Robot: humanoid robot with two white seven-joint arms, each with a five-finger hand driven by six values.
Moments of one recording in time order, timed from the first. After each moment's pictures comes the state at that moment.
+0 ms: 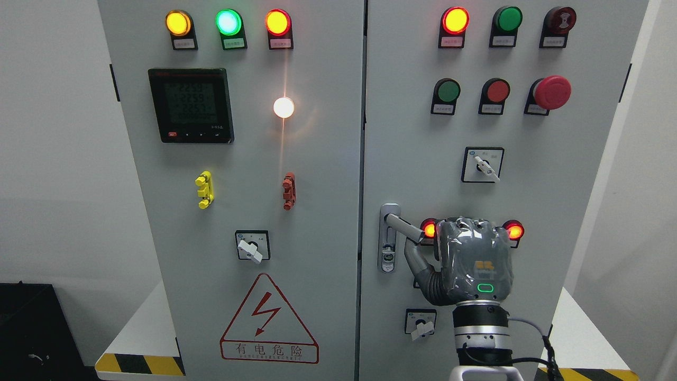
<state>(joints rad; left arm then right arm) 0.00 -0.10 -0.10 -0.07 0.07 -0.06 0.01 -0.47 0.11 0.21 -1.84 1.55 0.27 0.02</state>
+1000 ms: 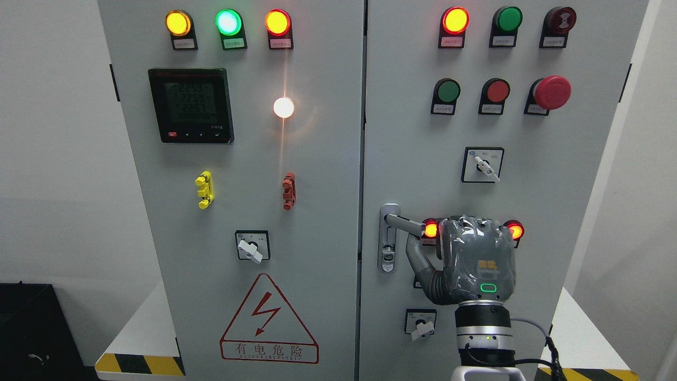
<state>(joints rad) 0.00 -0.10 -0.10 -0.07 0.07 -0.06 0.01 -0.47 0.11 0.21 -1.85 1.55 0.27 0.02</state>
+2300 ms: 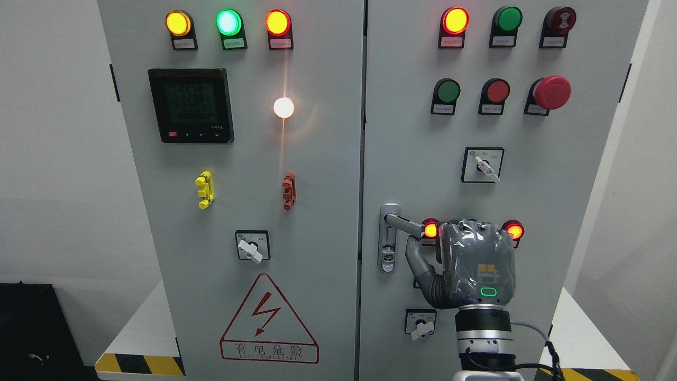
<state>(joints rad) 0.00 -0.10 -0.10 -0.07 0.07 -0.06 0.01 -0.43 0.11 0.21 -1.87 1.55 0.27 0.02</state>
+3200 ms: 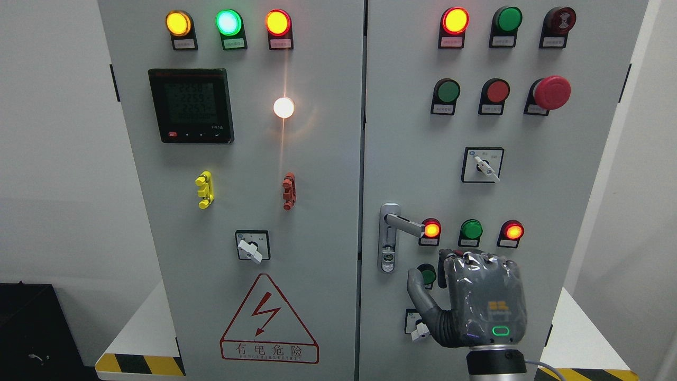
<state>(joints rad) 0.00 -0.10 -0.10 -0.07 0.07 -0.06 0.01 -0.28 0.11 0.16 -2.01 1.54 0.13 0.01</state>
